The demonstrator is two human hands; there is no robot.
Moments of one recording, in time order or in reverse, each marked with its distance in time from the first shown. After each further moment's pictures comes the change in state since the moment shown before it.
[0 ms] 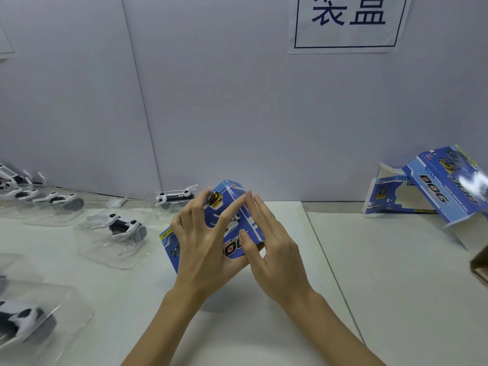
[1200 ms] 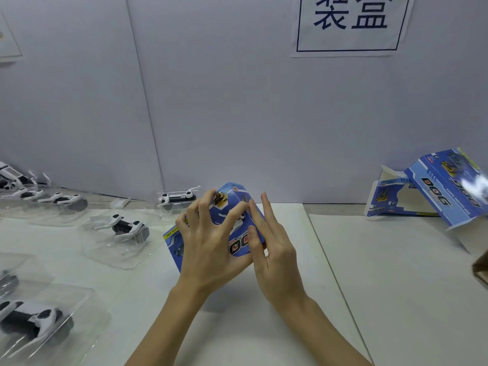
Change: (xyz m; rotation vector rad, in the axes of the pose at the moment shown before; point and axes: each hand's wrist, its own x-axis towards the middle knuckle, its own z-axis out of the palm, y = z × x) left_hand 0.006 0.000 0.002 0.056 -0.001 0.025; right_hand -0.002 0.007 0.015 0.068 0.131 -0.059
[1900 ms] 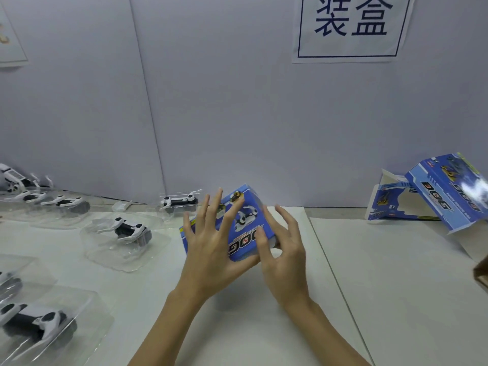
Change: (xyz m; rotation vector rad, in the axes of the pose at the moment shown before) left_hand -0.007 -0.010 0.005 -0.194 -0.147 -0.047; right_hand -0.001 0.021 0.002 0.195 0.141 0.168
